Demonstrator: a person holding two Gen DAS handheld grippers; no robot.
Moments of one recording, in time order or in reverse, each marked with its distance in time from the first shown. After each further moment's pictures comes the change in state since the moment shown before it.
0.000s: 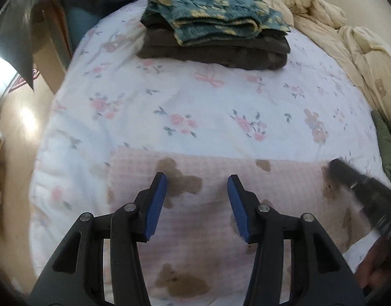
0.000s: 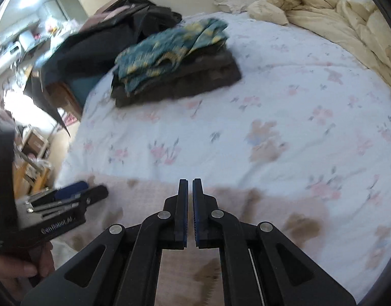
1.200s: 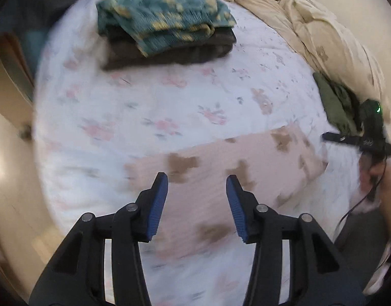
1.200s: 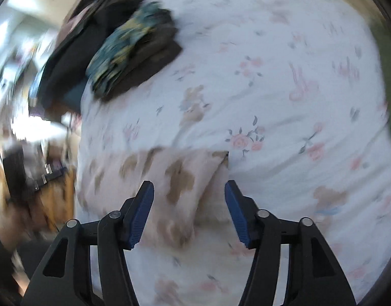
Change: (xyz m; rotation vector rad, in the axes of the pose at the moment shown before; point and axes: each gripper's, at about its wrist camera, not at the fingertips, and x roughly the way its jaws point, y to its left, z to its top) left arm -0.048 0.026 0.050 0.220 0.221 -0.338; right arm -0.065 -0.134 0.014 0.324 0.268 0.153
